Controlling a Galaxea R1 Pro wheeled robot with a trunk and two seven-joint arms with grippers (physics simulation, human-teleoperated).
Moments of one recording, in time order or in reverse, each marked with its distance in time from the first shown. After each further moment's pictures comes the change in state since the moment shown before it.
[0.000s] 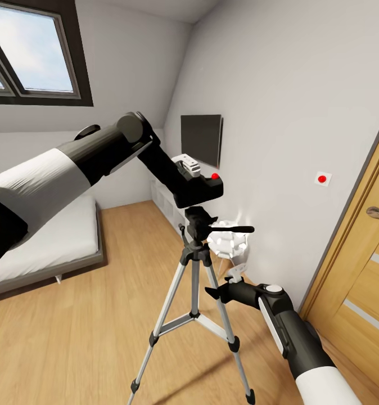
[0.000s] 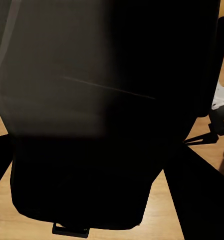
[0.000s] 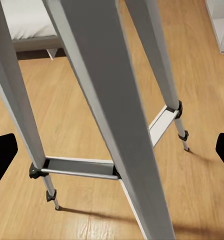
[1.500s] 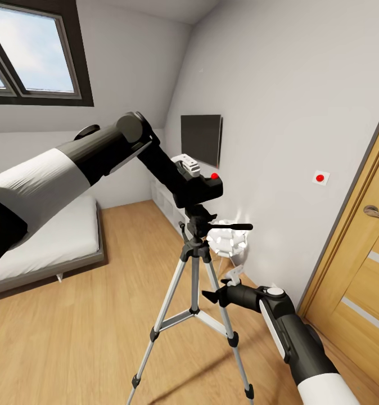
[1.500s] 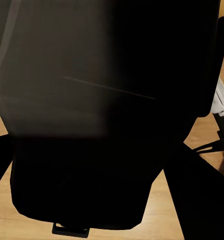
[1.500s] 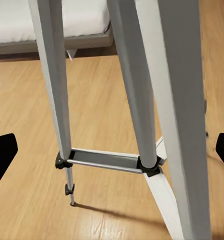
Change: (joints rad) left arm 0.000 0.002 0.000 0.002 0.000 0.000 0.000; right arm 0.028 0.000 0.000 -0.043 0.001 0.001 0.075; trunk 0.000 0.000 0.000
